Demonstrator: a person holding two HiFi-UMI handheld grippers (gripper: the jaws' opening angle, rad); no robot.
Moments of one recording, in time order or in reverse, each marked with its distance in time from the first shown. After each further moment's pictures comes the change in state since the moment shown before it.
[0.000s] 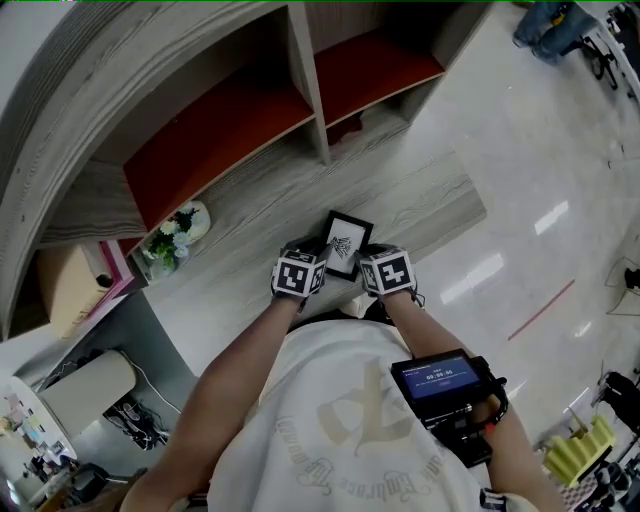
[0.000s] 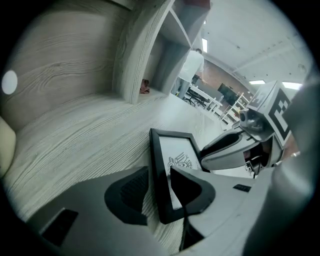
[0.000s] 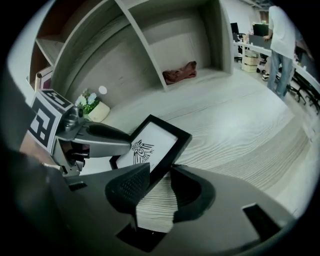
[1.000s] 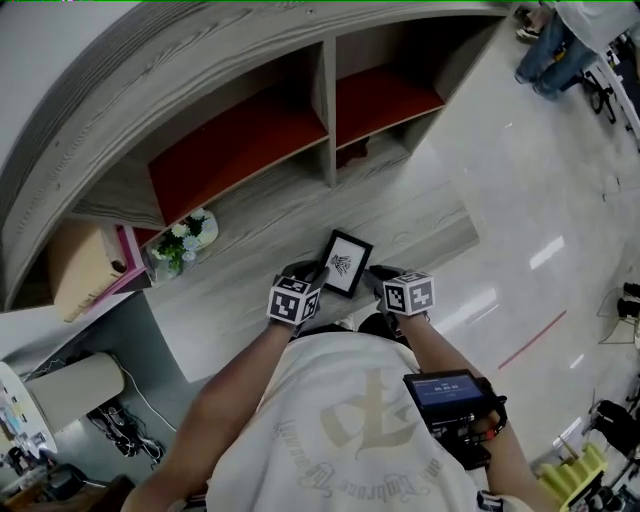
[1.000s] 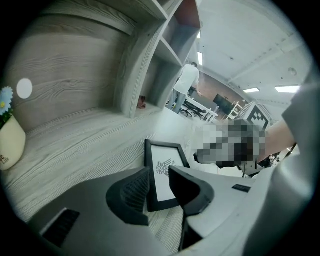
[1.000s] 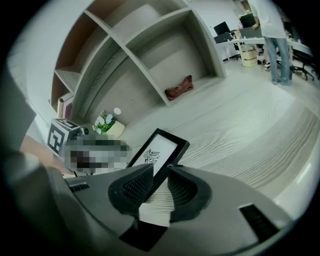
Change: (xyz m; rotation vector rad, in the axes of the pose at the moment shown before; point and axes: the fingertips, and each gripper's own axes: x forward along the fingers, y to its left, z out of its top) left arm -0.048 -0.020 0.007 0.002 -0.145 -0.019; right arm -0.035 0.002 0.002 0.059 -0.178 0.208
